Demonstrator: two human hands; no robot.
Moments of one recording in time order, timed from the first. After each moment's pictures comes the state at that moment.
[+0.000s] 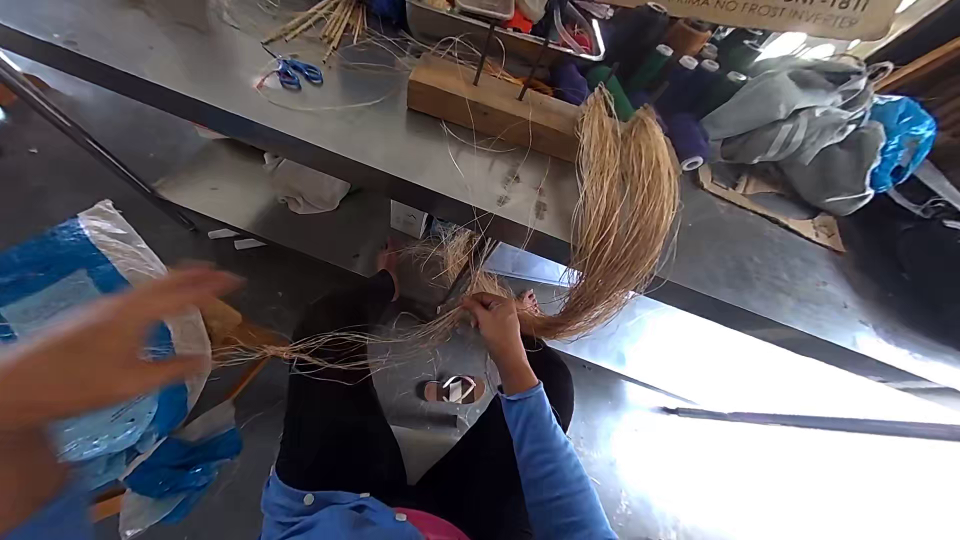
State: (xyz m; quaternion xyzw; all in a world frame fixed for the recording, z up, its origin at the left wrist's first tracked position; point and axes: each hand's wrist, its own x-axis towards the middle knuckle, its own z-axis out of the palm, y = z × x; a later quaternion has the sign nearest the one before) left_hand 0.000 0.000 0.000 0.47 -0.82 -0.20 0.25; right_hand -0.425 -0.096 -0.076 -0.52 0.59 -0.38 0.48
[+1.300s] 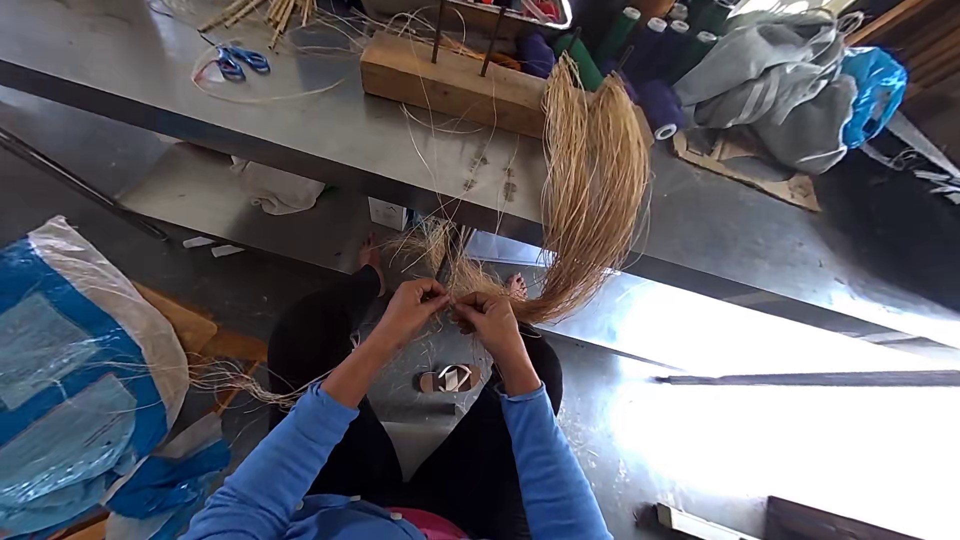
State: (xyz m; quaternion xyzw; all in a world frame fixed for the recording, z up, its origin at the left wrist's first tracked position) left_hand -0.284 -0.101 -0.092 0.50 -0.55 -0.58 0.35; right_hand -0.455 -0.083 -0.073 -0.48 0.60 -0.34 0.55
